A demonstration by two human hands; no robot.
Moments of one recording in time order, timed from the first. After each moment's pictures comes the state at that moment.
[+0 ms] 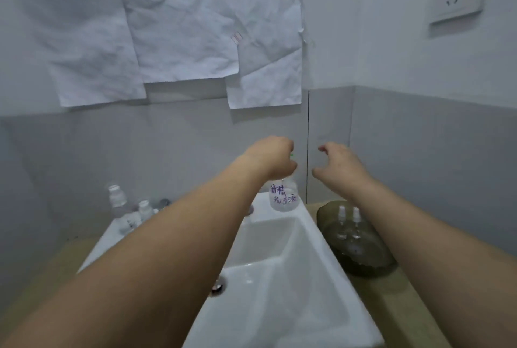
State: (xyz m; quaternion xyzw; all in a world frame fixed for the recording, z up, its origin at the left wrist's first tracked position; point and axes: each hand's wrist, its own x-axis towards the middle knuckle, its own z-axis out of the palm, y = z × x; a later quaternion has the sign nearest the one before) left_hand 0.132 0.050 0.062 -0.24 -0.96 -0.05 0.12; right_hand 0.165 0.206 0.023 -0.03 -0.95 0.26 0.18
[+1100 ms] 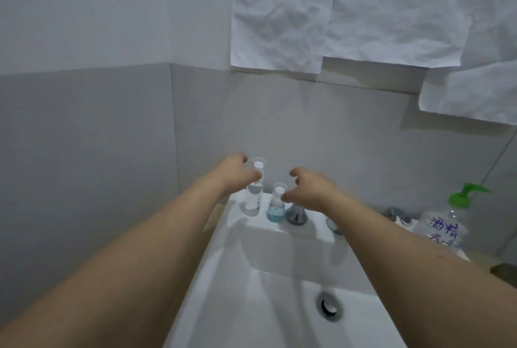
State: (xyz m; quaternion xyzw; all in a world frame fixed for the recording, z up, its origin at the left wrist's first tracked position) left_hand 0.091 -0.341 -0.028 0.07 -0.94 -0.33 0.09; right_hand 0.062 -0.157 -0.025 0.12 -0.98 0.12 -0.02
